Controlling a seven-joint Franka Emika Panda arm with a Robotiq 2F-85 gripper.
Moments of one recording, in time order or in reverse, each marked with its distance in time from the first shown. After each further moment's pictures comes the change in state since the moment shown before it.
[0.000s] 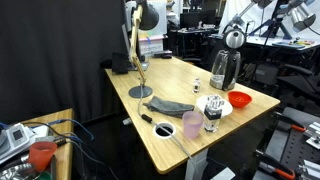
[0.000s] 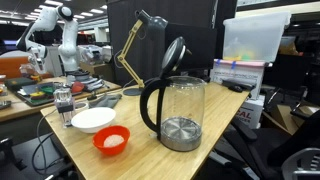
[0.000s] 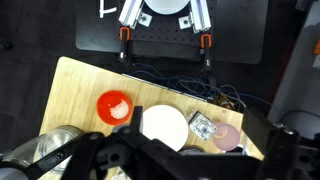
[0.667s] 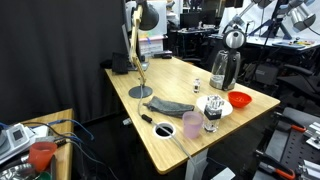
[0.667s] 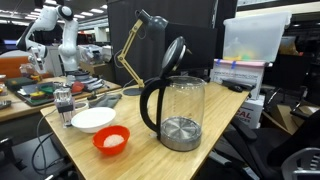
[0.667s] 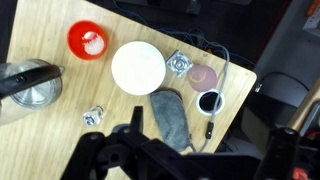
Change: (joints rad) arm 0.063 0.179 0.025 0.087 0.035 0.294 -0.005
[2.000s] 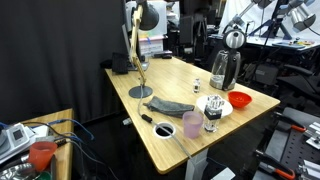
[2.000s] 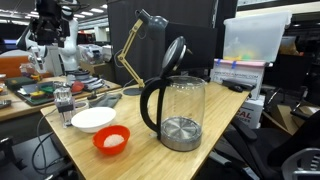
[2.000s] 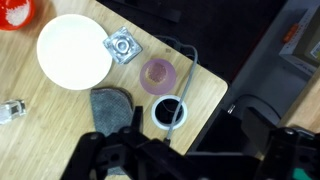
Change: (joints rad) arm 0.110 0.328 0.087 0.004 0.067 0.248 0.011
